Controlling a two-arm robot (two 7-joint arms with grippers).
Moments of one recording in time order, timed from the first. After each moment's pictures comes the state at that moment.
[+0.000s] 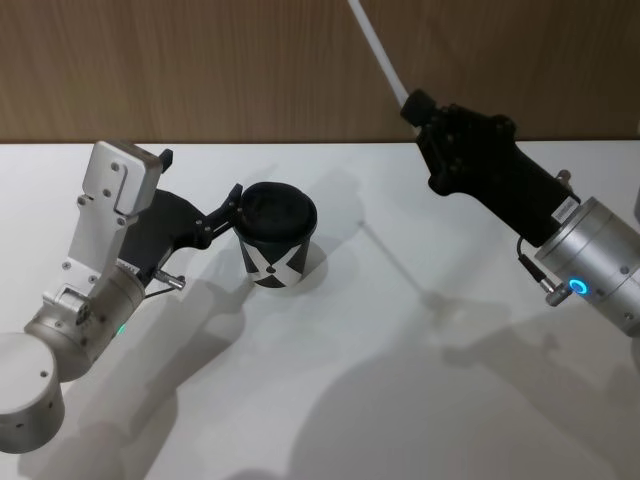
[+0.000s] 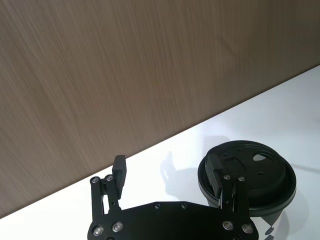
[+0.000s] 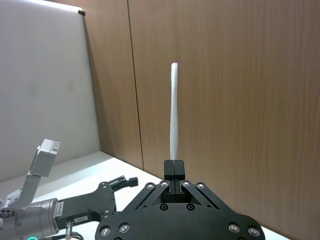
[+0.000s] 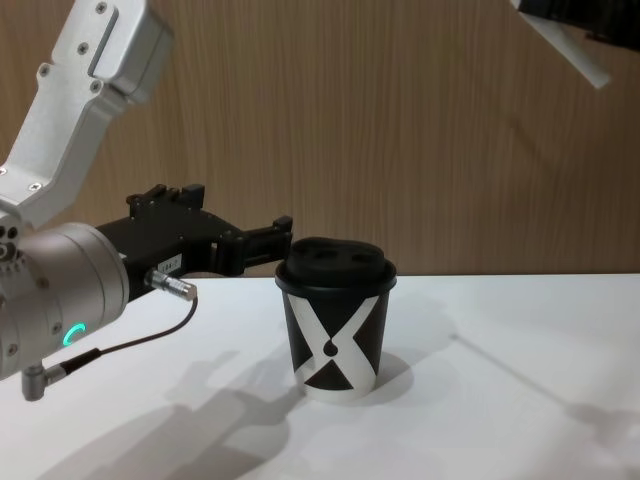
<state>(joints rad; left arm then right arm) -0.24 0.38 0.45 -1.63 -0.20 0.01 -0.01 0.13 0.40 -0.18 -1.85 0.59 0.08 0.51</state>
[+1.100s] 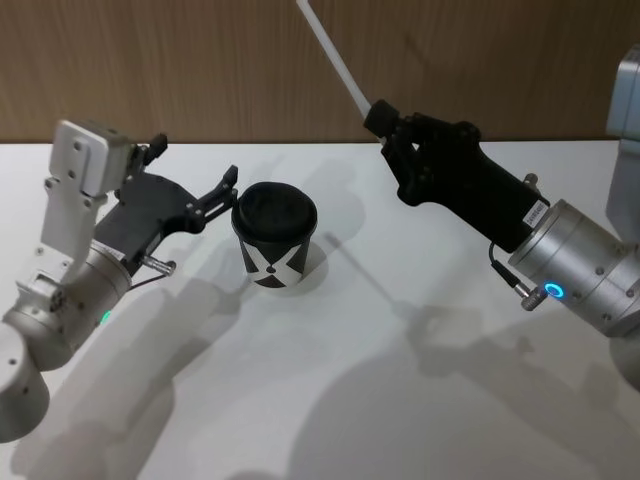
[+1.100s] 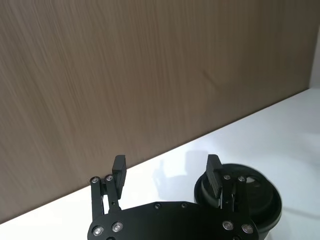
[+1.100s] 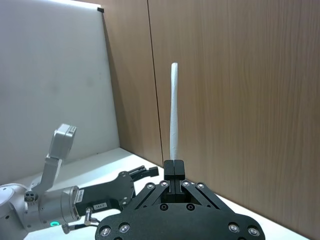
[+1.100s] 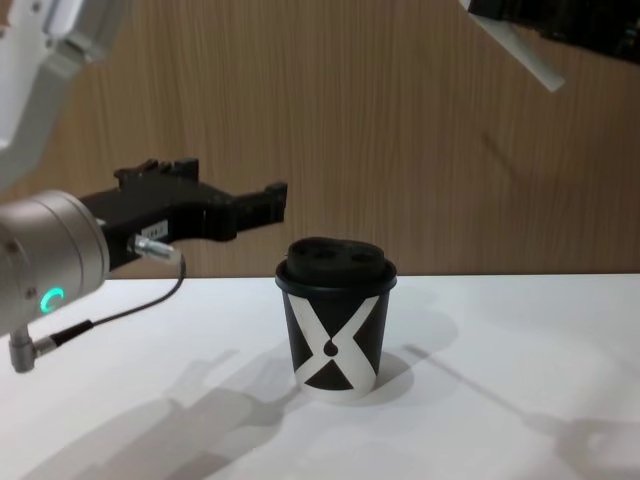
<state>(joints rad) -0.23 0.39 0.40 -1.65 -0.29 -0.01 -0.08 0.16 0.41 -0.24 -1.85 0.62 0.10 0.53</state>
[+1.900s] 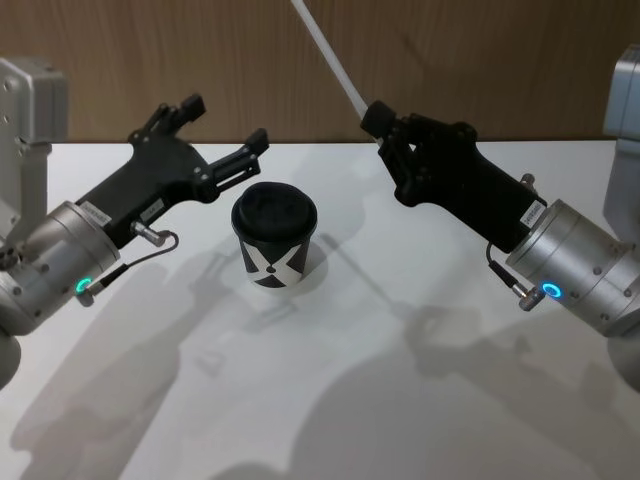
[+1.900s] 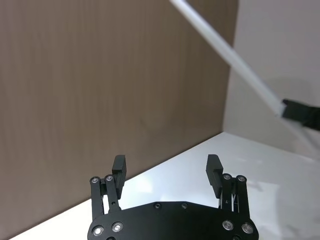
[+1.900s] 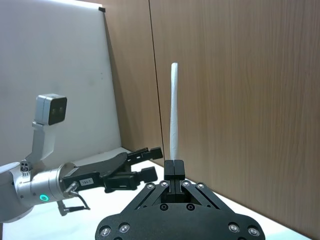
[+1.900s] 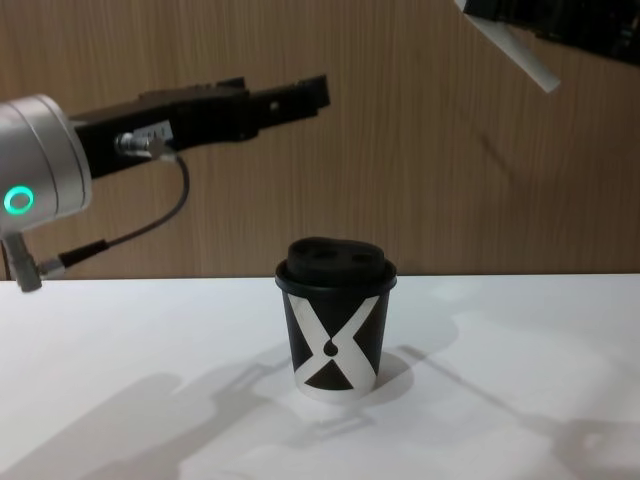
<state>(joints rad) -0.27 0.41 0.34 -1.69 -0.57 0.00 -0.39 0.16 0.41 -0.25 -1.85 0.62 0.11 0.53</state>
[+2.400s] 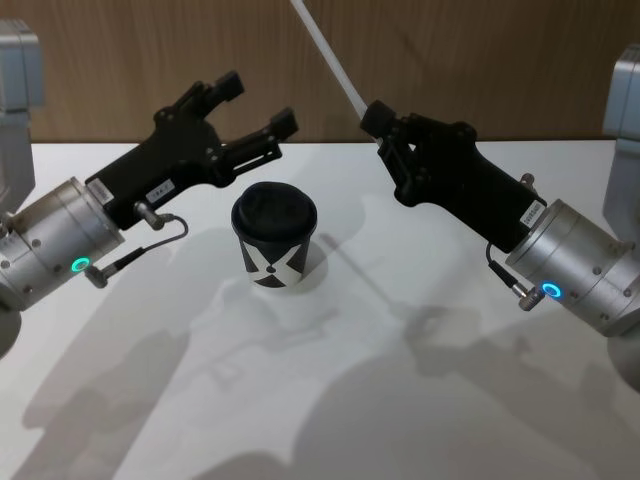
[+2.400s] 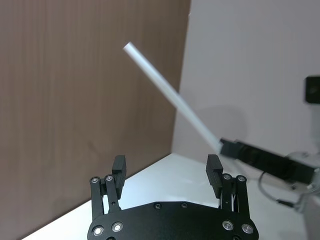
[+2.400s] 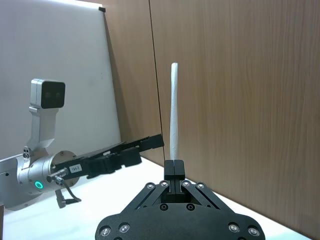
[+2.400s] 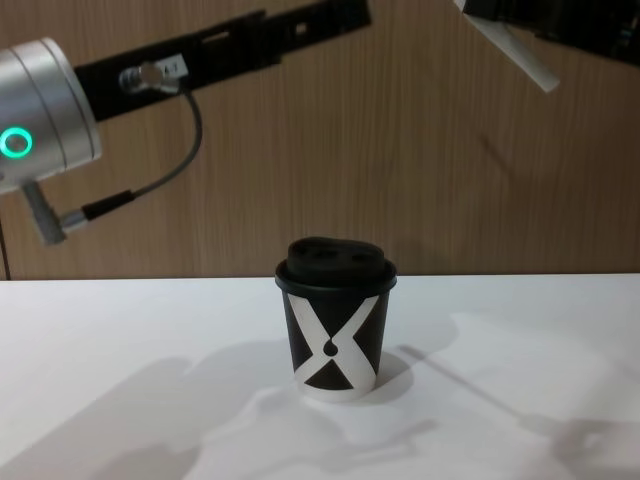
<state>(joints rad) -0.33 0.41 0.35 -1.66 -0.75 0.03 -0.60 0.16 0.41 -0.25 -1.85 0.62 0.11 0.53</state>
